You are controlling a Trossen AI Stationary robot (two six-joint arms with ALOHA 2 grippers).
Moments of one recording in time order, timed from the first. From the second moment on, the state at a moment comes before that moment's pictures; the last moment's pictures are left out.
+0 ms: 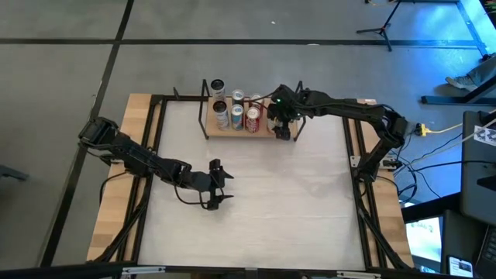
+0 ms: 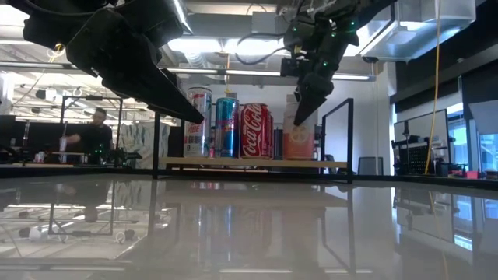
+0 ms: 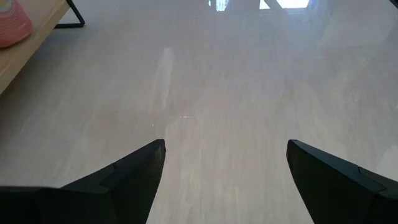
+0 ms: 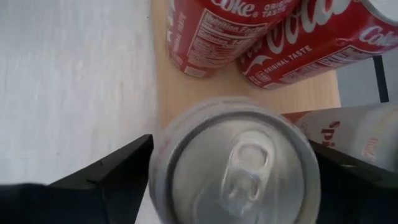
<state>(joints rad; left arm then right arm) -0.32 1.46 0.60 0.25 -0.33 -0.20 -0.45 1.69 1.35 -0.70 -0.03 -0.43</state>
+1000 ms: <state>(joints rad) -0.32 1.46 0.60 0.31 -0.33 -0.20 -0.42 1.68 1.80 -1.11 -0.01 -0.14</state>
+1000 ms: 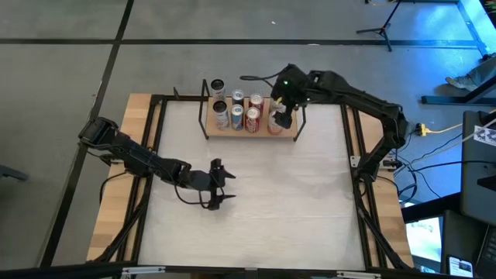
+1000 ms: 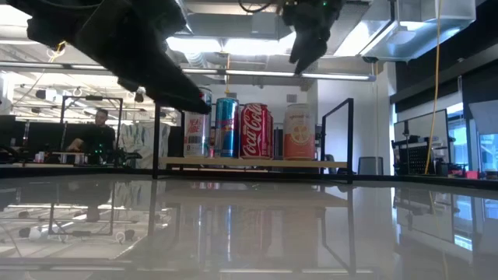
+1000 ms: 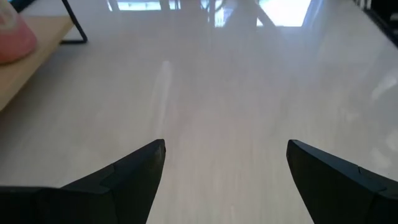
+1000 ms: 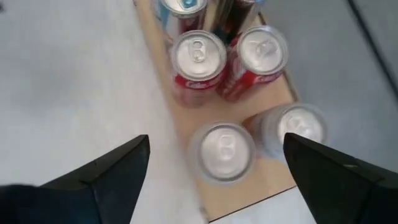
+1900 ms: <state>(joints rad) -0.12 1.00 0.51 0.14 -0.22 0.01 -0.15 0.89 1.07 -0.75 -0.06 -0.03</state>
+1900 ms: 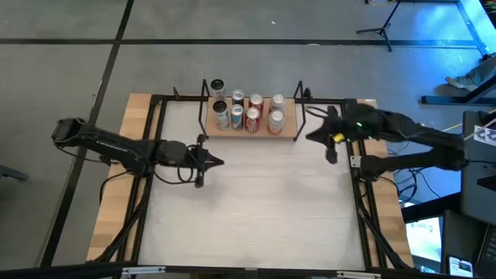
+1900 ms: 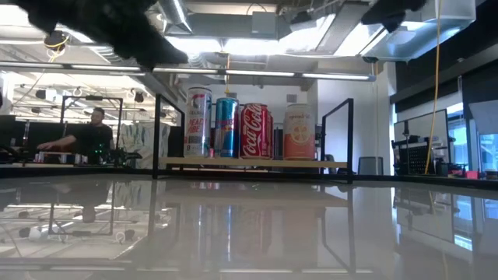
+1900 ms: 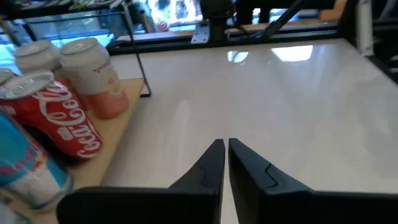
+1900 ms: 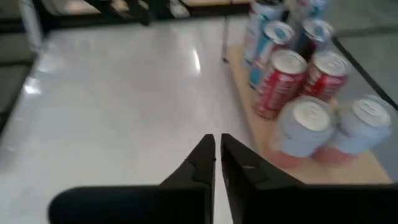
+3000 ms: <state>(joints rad) -0.02 0.47 0.01 0.49 -0.03 -0.09 -0.09 0.21 0.10 0.13 -0.06 0.07</state>
